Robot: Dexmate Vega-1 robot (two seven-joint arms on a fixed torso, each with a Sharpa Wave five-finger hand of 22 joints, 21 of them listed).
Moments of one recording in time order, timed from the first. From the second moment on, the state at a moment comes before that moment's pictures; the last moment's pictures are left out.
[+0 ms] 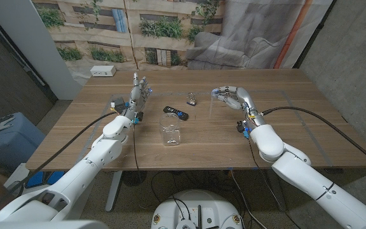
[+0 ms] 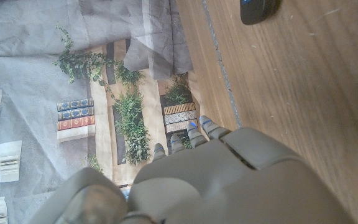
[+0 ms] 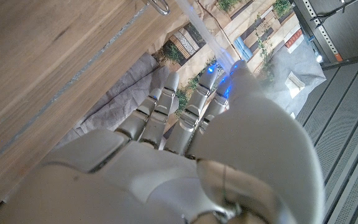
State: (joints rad) left arm 0.84 0.51 0.37 -1.30 -0.65 -0.29 -0.03; left_hand -0.01 0.06 -0.20 0.16 0.32 -0.17 -0.22 0.20 0.21 -0.14 -0.15 0.21 0.20 -0.06 -0.04 0.19 0.20 -0.05 -0.04 0.22 0.20; right arm -1.14 -0.67 -0.41 -1.99 0.10 0.03 -0.37; right_hand 1.07 0.02 0.22 -0.13 0.18 0.99 -0.19 0.44 0.19 1.07 -0.21 0.21 0.32 0.58 -0.05 0.45 0.29 0.39 -0.04 0.18 0.16
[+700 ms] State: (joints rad) left arm 0.84 0.51 0.37 -1.30 -0.65 -0.29 -0.03; left_hand -0.01 0.06 -0.20 0.16 0.32 -0.17 -0.22 0.20 0.21 -0.14 -0.15 0.21 0.20 -0.06 -0.04 0.19 0.20 -0.05 -0.04 0.22 0.20; right arm -1.06 -0.69 -0.39 -1.91 0.03 0.04 -0.38; right_hand 1.08 0.03 0.22 -0.14 0.18 0.99 -0.19 0.43 0.19 1.07 -0.21 0.21 0.33 0.58 -0.05 0.45 0.30 0.40 -0.04 0.19 0.16
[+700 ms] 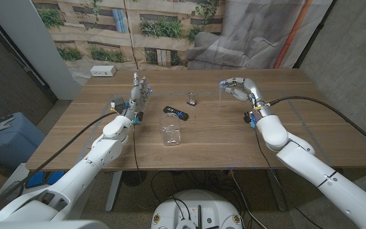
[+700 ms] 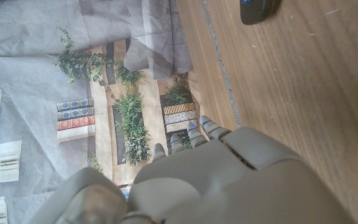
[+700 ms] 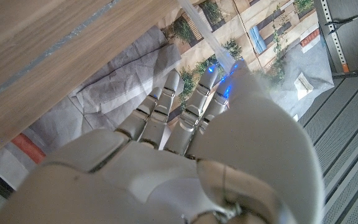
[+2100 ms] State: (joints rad) left arm 0.84 0.51 0.37 -1.30 -0.65 -0.29 -0.03; left_hand -0.01 0.06 -0.20 0.16 0.32 -0.17 -0.22 0.20 0.21 -0.14 -0.15 0.21 0.20 -0.06 -0.04 0.19 0.20 -0.05 -0.04 0.22 0.20; right arm -0.90 -0.73 -0.46 -1.75 -0.28 0.04 -0.43; right_hand 1.07 0.03 0.22 -0.15 0.18 1.00 -0.19 0.43 0.19 1.07 -0.21 0.22 0.33 0.58 -0.05 0.45 0.30 0.40 -0.04 0.19 0.16
